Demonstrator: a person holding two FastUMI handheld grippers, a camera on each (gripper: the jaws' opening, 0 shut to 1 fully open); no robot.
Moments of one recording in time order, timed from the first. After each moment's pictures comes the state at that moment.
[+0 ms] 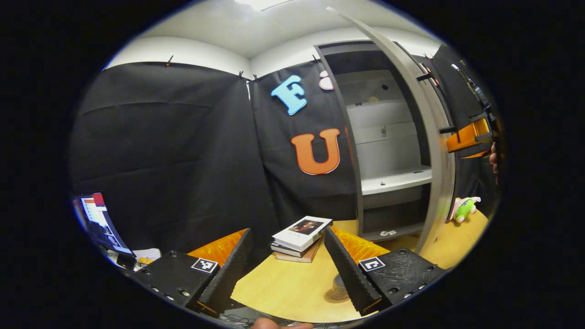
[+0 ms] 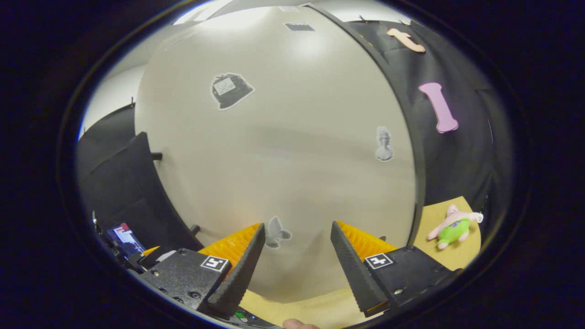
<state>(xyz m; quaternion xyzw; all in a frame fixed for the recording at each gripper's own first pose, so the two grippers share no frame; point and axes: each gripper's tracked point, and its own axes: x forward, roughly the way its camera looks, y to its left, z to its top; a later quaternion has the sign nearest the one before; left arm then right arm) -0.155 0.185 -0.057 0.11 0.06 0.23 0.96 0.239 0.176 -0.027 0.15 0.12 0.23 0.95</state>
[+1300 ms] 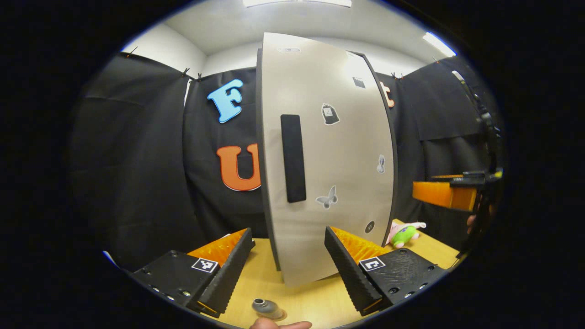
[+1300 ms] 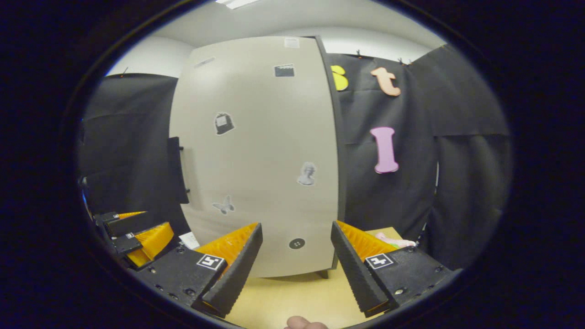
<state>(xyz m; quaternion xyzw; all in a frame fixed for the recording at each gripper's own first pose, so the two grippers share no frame) -0.027 0.026 -0.012 0.04 0.04 -0.01 1.00 0.165 0.077 -0.023 0.07 0.06 -0.01 1.00</state>
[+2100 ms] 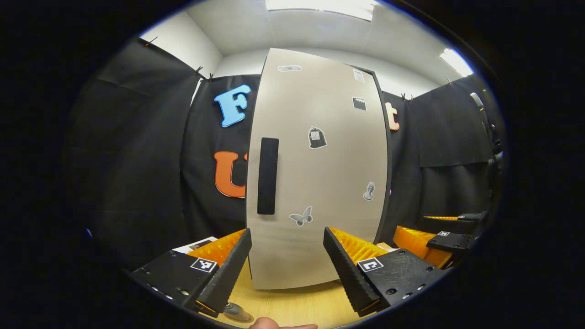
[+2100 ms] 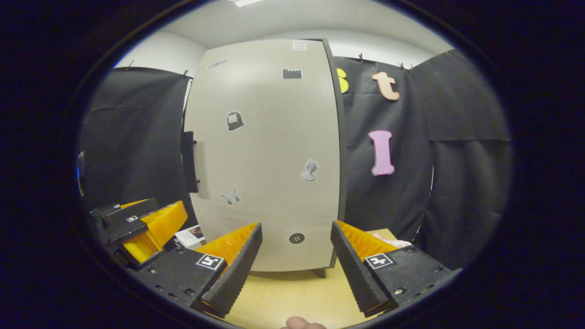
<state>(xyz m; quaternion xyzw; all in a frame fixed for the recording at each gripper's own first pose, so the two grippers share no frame) -0.026 0.000 0.006 0.00 -0.01 0.01 1.00 0.153 0.087 -0.020 0.03 0.05 0.02 1.00</state>
